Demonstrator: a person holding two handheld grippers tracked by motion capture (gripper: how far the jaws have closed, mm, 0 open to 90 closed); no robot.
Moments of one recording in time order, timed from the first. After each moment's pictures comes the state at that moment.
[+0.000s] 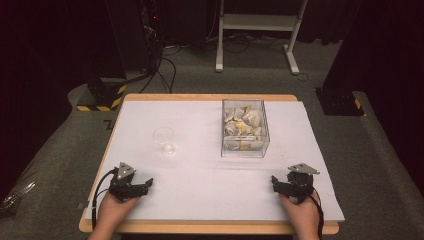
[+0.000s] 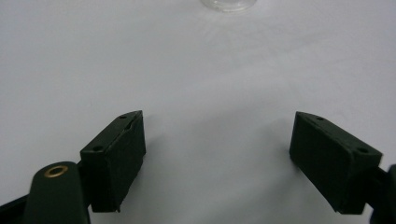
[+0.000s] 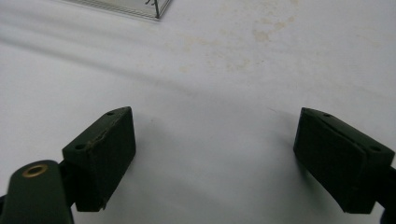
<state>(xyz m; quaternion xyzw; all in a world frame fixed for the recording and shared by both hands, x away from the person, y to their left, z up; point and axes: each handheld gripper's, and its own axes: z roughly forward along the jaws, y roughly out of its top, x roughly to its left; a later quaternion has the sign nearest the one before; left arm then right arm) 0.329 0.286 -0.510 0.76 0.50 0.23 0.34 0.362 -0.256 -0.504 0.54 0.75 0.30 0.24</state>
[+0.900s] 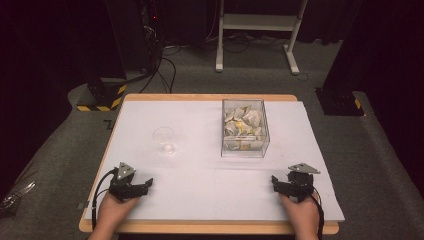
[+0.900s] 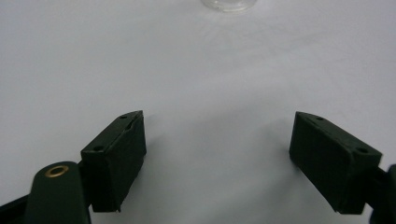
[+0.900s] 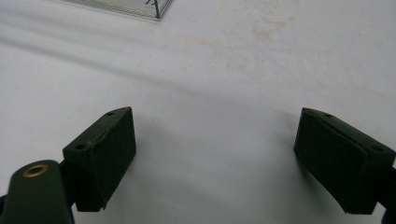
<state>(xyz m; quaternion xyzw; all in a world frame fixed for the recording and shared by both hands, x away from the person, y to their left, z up) 0.329 0.287 -0.510 0.76 0.50 0.23 0.34 0.363 -0.258 -0.504 0.54 0.75 0.31 0.23</state>
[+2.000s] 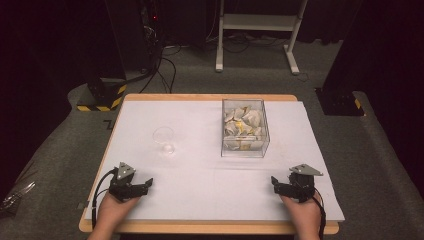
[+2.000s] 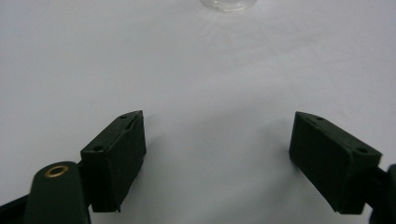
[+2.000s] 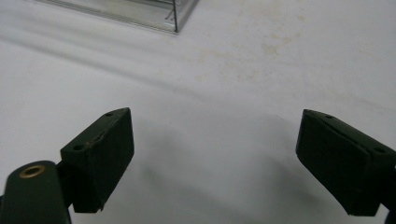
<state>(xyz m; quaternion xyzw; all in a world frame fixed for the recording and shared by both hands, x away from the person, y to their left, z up) 0.329 0.287 -0.510 0.76 0.50 0.23 0.34 0.354 -0.258 -0.495 0.52 0.75 0.33 0.23</state>
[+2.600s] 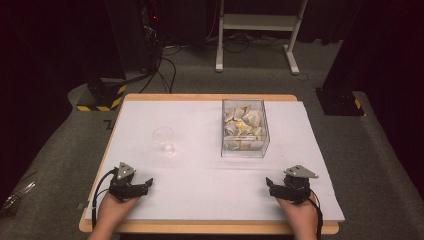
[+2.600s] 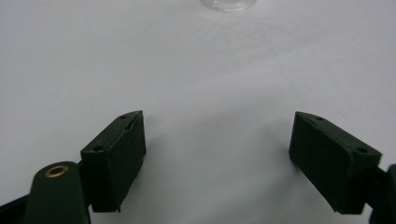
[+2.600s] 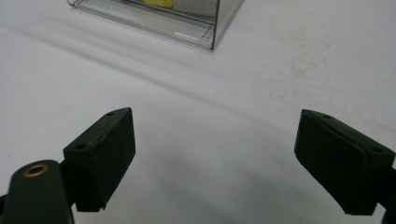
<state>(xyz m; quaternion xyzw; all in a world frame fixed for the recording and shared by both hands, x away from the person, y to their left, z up) 0.329 0.287 -0.510 0.77 0.50 0.23 0.34 0.345 -0.241 -0.487 0.48 0.77 0.34 0.24</state>
